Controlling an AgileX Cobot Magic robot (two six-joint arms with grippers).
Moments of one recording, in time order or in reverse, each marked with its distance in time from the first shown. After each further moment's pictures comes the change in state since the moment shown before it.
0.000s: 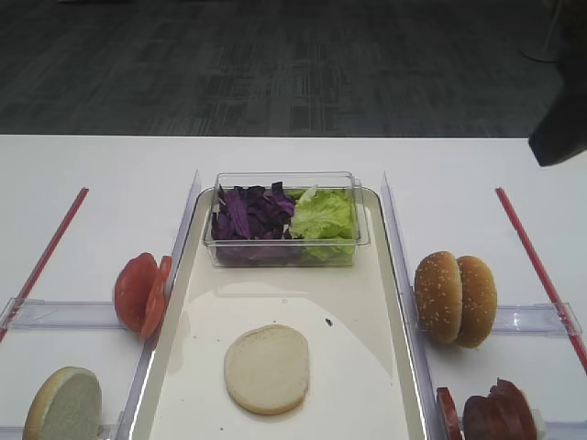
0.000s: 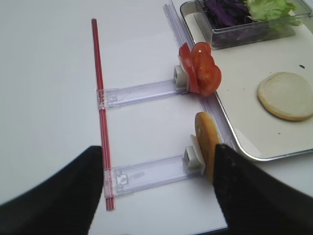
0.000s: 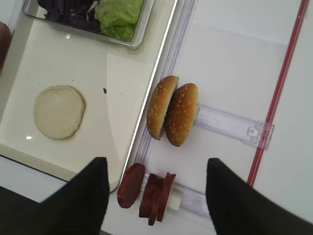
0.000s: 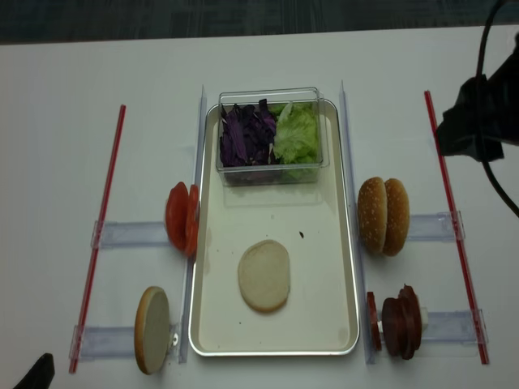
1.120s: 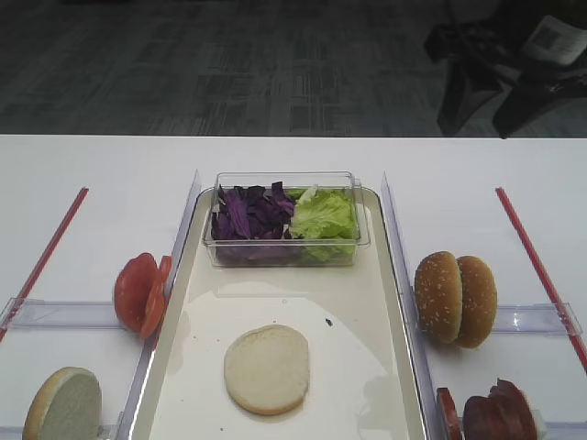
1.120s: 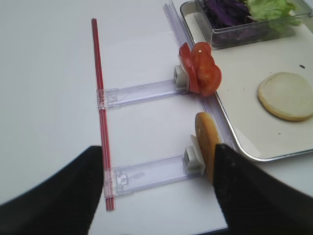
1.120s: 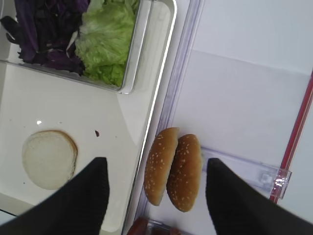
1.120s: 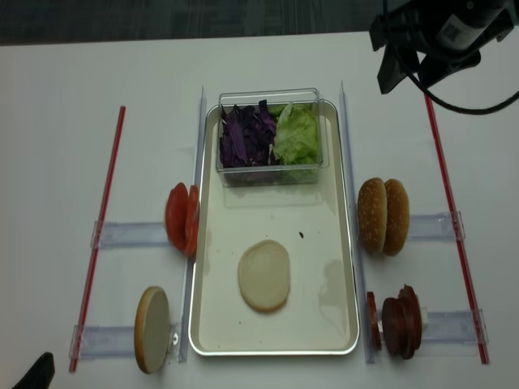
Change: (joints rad) left arm 0.000 0.000 0.000 0.000 0.000 0.000; right arm 0.000 0.450 -0.318 0.007 0.023 0.049
